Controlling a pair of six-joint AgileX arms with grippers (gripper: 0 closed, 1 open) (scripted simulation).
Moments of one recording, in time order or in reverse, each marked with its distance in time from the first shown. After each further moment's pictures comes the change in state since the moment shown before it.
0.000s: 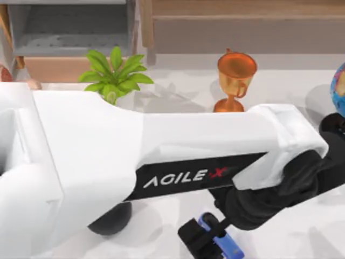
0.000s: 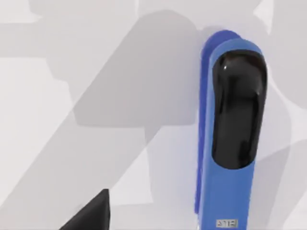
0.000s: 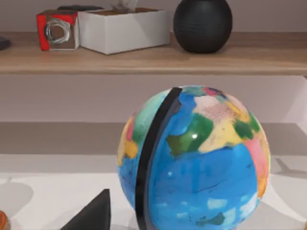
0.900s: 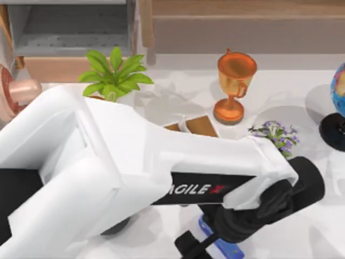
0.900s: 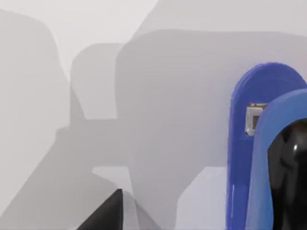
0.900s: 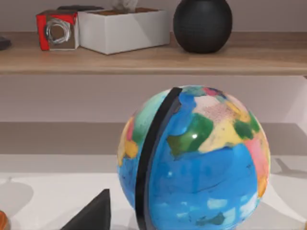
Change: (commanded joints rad) left arm 0.033 0.072 -0.167 0.246 -0.002 0.035; right arm 0.000 0.000 0.000 0.000 0.000 0.000
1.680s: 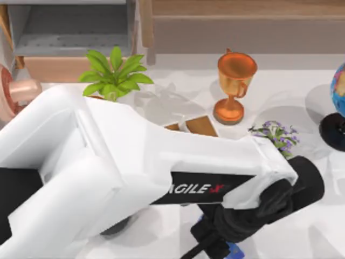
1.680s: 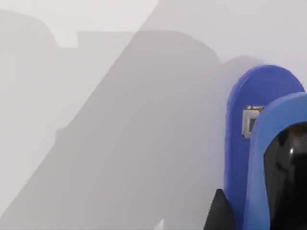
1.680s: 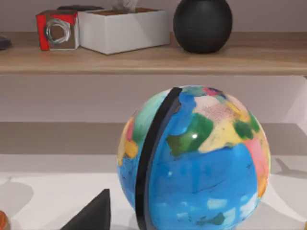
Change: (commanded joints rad) left arm 0.000 0.000 0.000 0.000 0.000 0.000; right arm 0.000 0.000 0.000 0.000 0.000 0.000
